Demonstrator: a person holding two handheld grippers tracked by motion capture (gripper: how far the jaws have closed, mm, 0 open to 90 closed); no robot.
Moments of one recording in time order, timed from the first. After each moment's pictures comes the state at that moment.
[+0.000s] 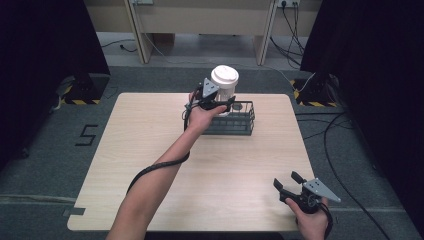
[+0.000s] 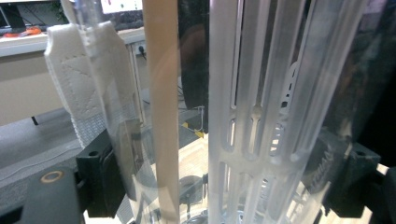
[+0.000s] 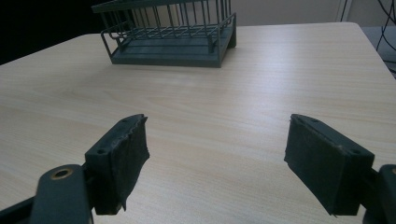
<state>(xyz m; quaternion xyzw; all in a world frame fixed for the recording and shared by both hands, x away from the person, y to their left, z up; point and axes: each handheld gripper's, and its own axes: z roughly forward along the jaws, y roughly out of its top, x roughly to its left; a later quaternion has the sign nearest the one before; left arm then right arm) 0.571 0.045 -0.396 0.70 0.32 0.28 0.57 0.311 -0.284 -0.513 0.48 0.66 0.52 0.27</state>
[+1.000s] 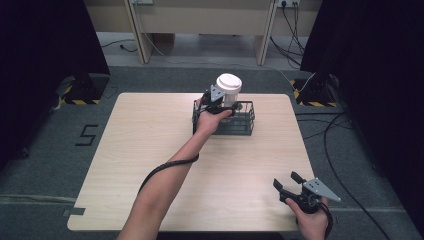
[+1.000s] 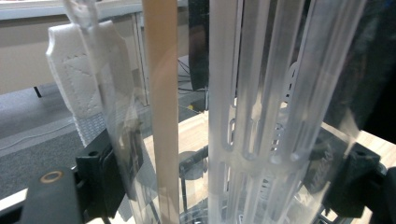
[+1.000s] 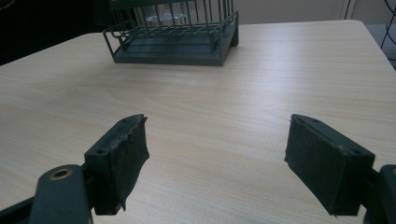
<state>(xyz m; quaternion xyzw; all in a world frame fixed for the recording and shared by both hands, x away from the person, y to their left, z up) 0.588 0.024 -0.437 0.71 0.36 0.27 0.54 0.312 -0.284 -0.513 0.47 0.66 0.52 0.26</state>
